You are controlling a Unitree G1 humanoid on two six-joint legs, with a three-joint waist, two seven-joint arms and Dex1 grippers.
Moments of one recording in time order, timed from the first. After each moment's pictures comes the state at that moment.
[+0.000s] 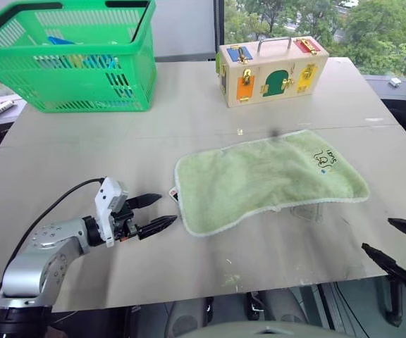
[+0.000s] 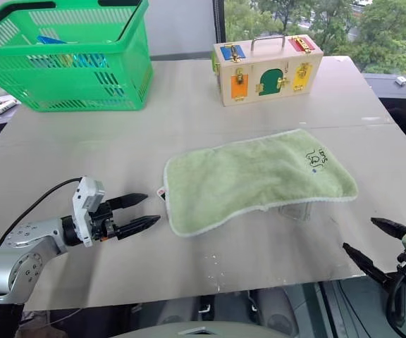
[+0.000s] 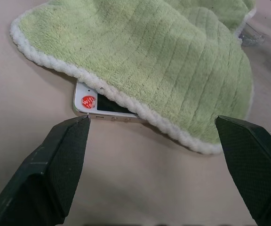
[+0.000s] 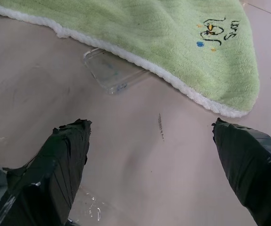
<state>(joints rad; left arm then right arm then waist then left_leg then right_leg) 0.09 0.76 0.24 -0.24 -0.61 0.51 -1.01 0.65 -0.63 -0.71 -0.57 0.49 0.32 0.97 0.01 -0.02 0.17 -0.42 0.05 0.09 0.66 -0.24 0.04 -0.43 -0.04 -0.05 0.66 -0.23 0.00</state>
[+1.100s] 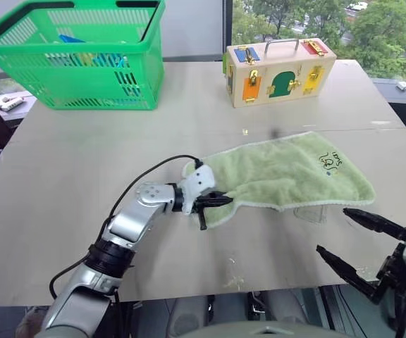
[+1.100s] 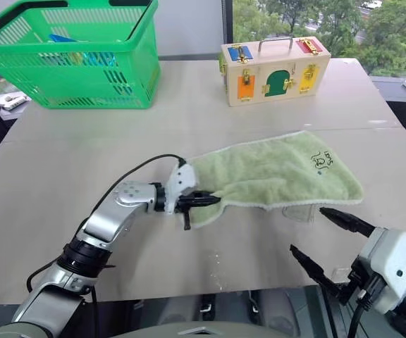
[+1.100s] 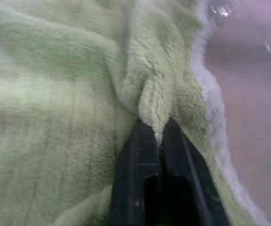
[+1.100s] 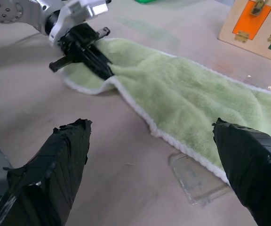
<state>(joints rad) -0.38 0.53 -0.19 -0.01 -0.32 0.37 -0.99 0.73 -0.60 -0.57 -1.00 0.63 0.34 0.79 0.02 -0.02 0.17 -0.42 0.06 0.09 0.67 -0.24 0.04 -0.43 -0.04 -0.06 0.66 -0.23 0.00</state>
